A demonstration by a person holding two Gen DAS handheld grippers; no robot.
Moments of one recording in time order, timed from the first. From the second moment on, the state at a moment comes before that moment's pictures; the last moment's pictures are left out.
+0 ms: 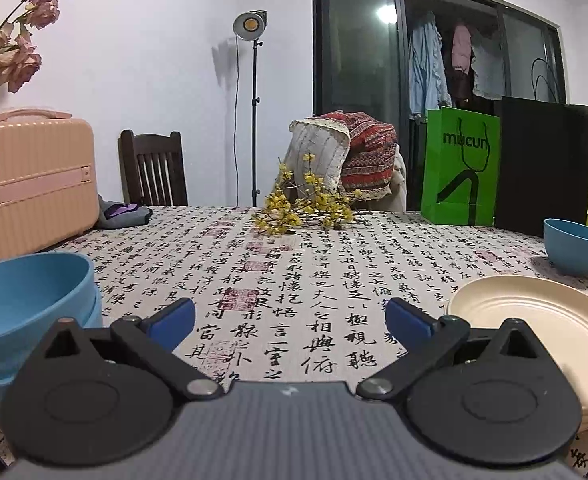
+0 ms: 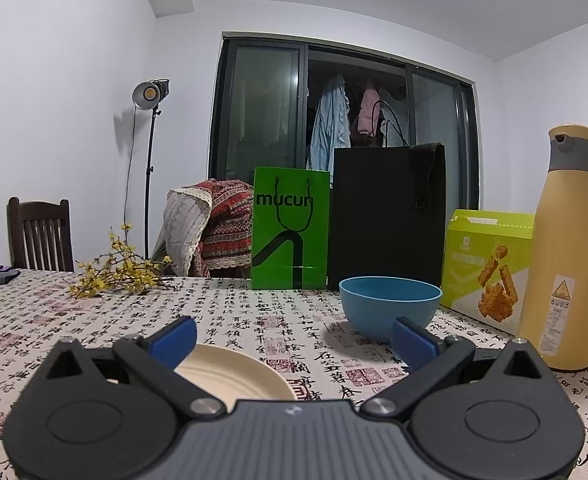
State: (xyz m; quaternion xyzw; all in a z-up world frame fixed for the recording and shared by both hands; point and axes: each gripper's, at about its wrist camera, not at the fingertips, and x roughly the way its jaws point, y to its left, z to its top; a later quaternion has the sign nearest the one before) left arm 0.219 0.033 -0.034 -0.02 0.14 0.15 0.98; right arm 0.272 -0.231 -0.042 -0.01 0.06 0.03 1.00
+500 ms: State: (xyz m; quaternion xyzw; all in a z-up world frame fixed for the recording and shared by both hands) left arm 0.224 0.043 -0.017 -0.07 0.16 0.11 0.98; right arm 0.278 -0.272 -0.007 0.01 0.08 0.03 1.00
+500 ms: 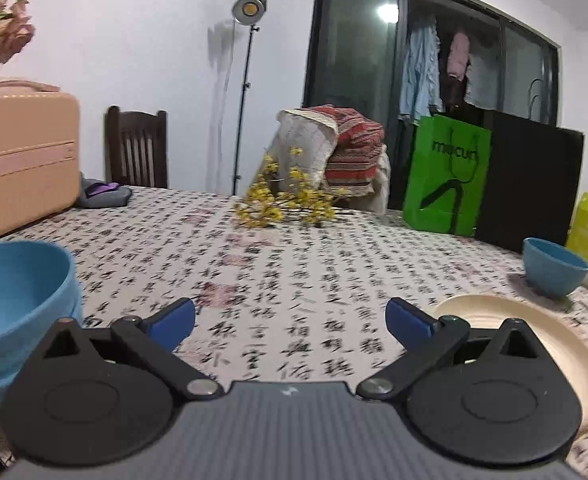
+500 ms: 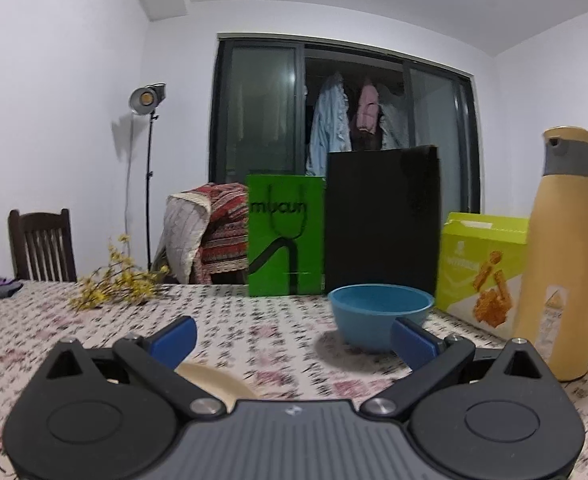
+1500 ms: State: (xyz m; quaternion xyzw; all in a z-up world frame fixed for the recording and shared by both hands) left arm 0.380 -0.144 0.097 -0.05 0.23 -0.02 0.97; right arm 0.388 -0.415 0.044 0.06 0.24 -0.01 0.97
